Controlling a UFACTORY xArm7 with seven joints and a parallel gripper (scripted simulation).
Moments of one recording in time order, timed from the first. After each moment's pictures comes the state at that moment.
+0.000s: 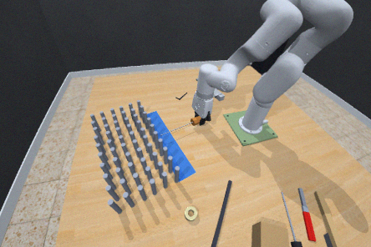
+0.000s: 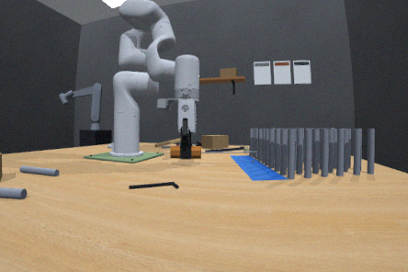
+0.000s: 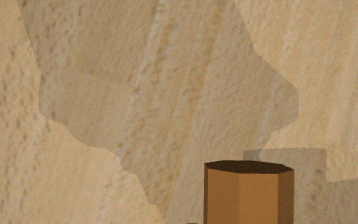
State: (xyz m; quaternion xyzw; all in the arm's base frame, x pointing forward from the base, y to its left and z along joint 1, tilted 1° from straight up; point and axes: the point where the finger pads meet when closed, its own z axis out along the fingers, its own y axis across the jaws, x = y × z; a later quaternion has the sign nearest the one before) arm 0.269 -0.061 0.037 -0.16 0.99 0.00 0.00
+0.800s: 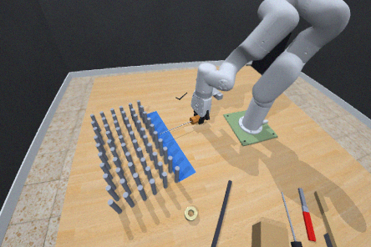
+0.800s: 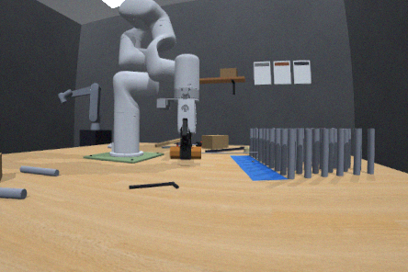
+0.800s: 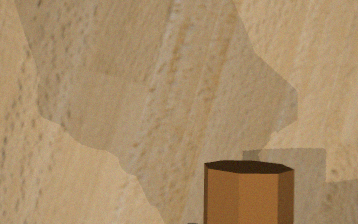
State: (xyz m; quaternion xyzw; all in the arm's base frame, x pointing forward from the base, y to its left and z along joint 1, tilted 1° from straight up) arm 0.272 -0.070 0.036 -0.16 0.99 0.00 0.00
